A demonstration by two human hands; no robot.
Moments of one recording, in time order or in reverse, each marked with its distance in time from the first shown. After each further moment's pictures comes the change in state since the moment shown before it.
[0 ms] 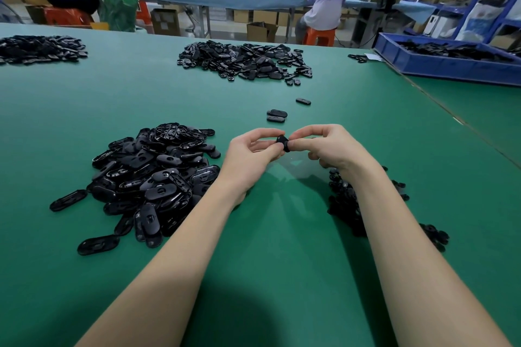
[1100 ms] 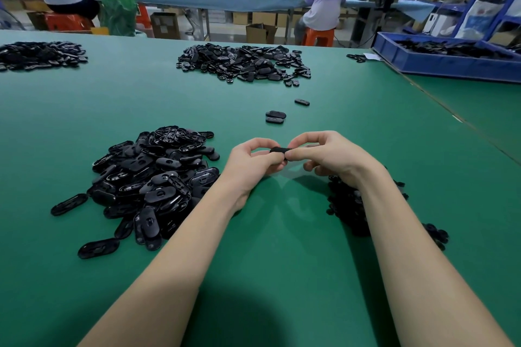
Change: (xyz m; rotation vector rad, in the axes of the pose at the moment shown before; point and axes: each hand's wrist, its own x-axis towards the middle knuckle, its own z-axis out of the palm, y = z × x) left_hand -0.004 0.002 0.006 -0.135 -0.004 -0.234; right_hand -0.006 0.005 -0.005 0.048 -0.171 0.016
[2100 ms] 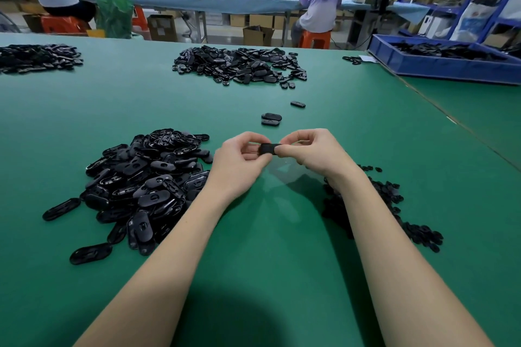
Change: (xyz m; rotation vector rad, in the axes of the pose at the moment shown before) left_hand 0.004 0.002 -0.015 0.530 0.102 0.352; right_hand 0.008 0.001 0.015 -0.060 0.199 -0.120
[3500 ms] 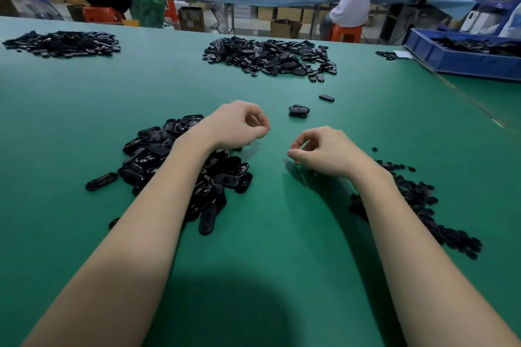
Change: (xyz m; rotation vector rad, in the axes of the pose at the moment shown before) left_hand 0.031 0.030 -0.074 0.553 -0.270 -0.004; right_hand 0.001 -0.010 0.019 -0.461 -0.193 -0.111
